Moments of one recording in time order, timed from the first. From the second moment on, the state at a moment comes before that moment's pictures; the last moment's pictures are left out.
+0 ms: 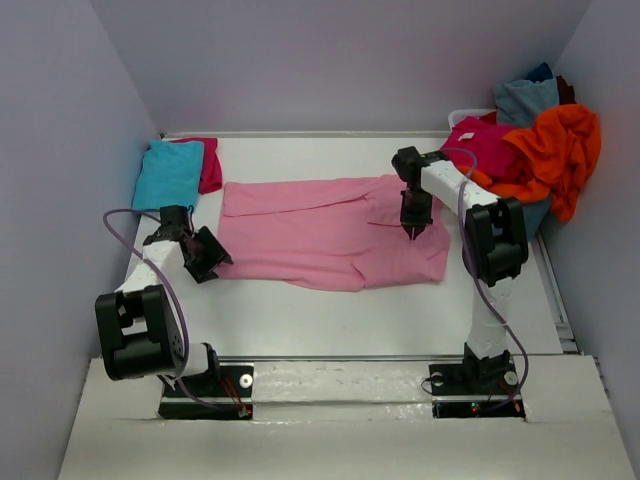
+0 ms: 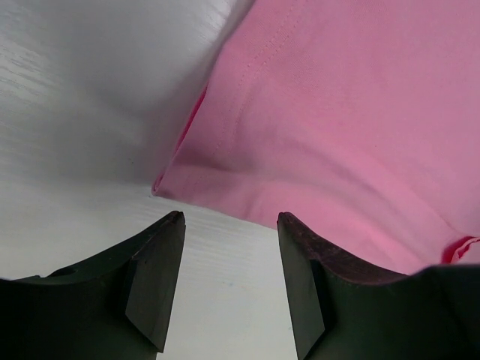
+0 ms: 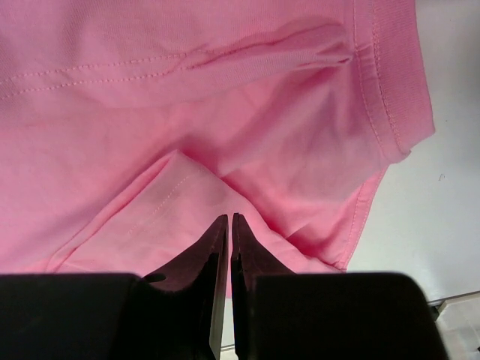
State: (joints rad) left arm 0.16 1.36 0.76 -0.55 0.20 -0.54; right arm 0.30 2.08 1.71 -1.14 0.19 0.52
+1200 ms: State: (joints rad) left arm 0.28 1.43 0.72 -0.49 0.30 -0.59; right arm 0.30 2.05 1.69 -1.12 0.19 0.51
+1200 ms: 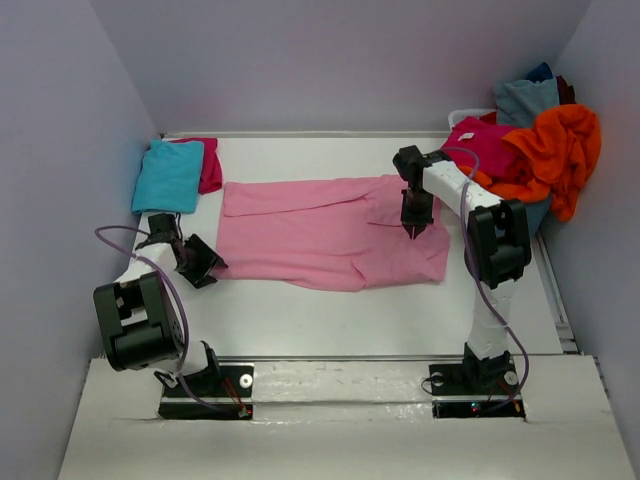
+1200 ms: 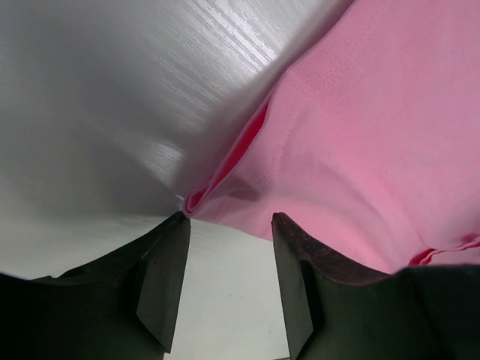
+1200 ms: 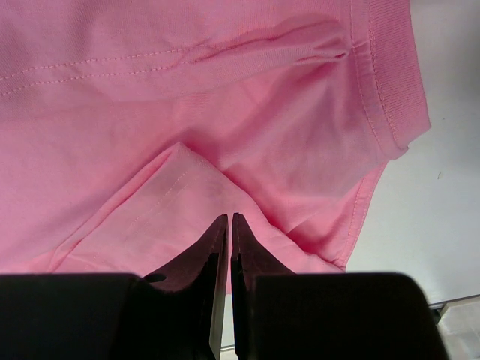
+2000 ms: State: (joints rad) left arm 0.27 1.41 0.80 -0.49 0.31 -0.57; right arm 0.30 2.05 1.69 -1.12 0.19 0.51
